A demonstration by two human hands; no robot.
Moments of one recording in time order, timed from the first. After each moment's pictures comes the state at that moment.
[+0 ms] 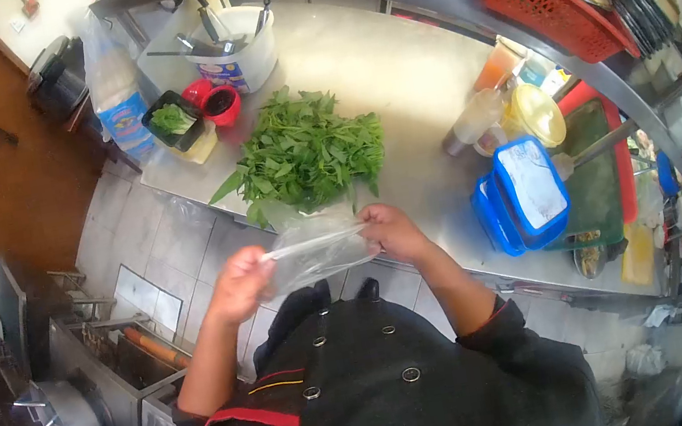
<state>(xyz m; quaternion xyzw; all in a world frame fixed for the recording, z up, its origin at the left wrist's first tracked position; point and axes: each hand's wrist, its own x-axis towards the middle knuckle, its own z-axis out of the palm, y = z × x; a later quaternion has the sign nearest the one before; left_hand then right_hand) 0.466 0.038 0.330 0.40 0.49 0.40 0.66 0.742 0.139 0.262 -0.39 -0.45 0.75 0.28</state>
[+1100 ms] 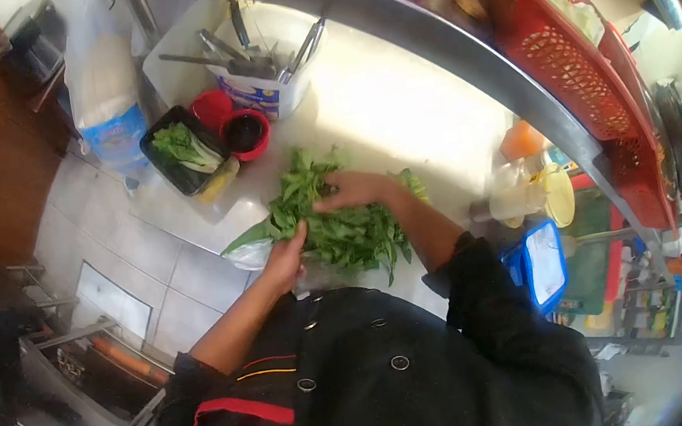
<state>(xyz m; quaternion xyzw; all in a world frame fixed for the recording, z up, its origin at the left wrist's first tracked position) 0.416 0.225 0.188 0.18 0.58 0.38 0.70 0.580 0.392 0.247 -0.39 -0.80 0.45 -0.11</state>
